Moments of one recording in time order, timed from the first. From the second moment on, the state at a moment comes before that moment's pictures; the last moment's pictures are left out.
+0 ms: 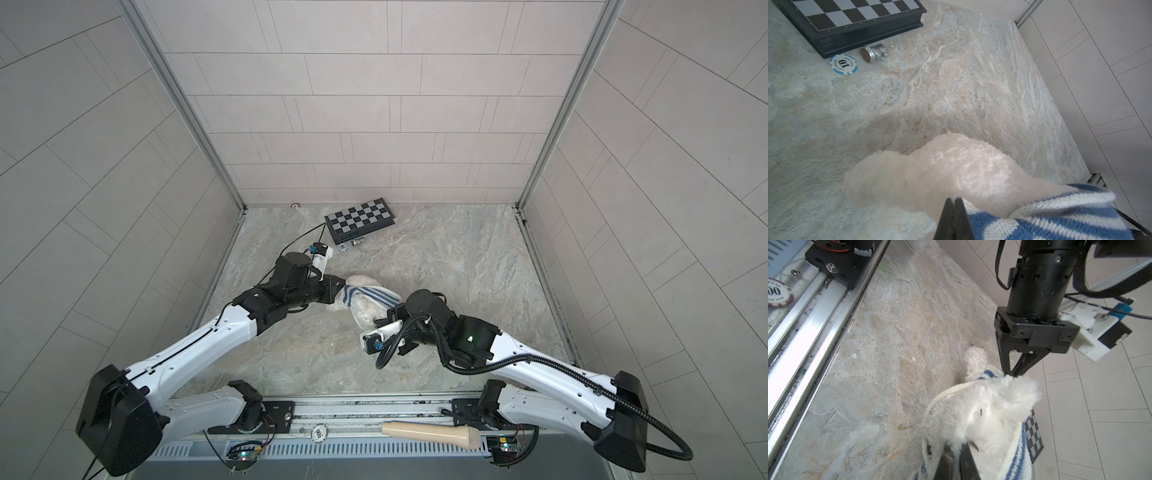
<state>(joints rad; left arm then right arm) -0.54 1.17 0.81 -0.29 0.17 -0.43 0.97 0.95 0.78 -0.37 -0.12 -0.94</state>
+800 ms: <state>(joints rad) -0.62 0.90 0.73 -0.34 0.07 -0.34 0.97 0.93 0.78 -0.34 -0.16 -0.84</state>
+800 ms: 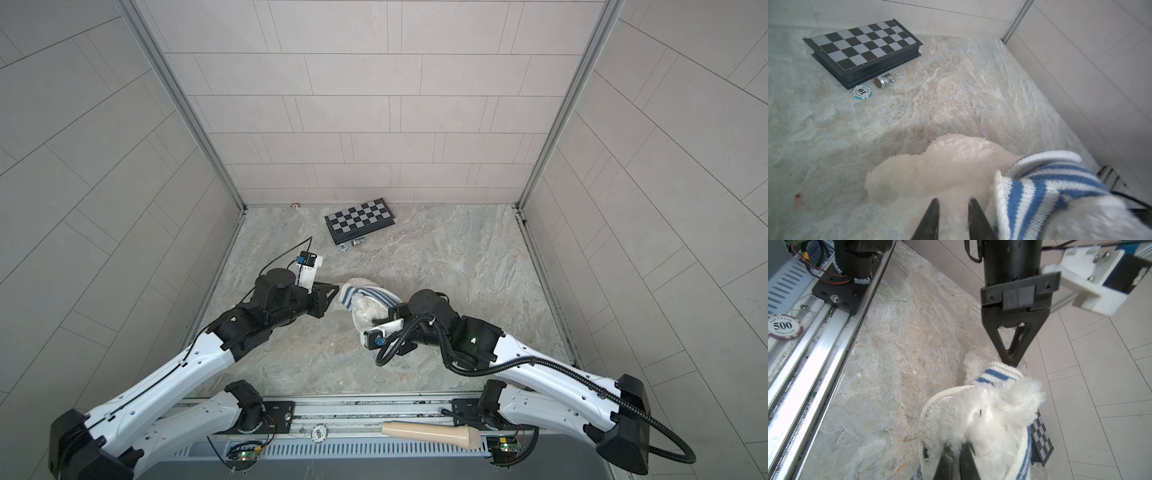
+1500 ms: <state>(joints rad) -0.85 0.77 0.83 -0.40 0.26 -0.04 0.71 1.00 0.99 -0.47 -0.52 -0.96</state>
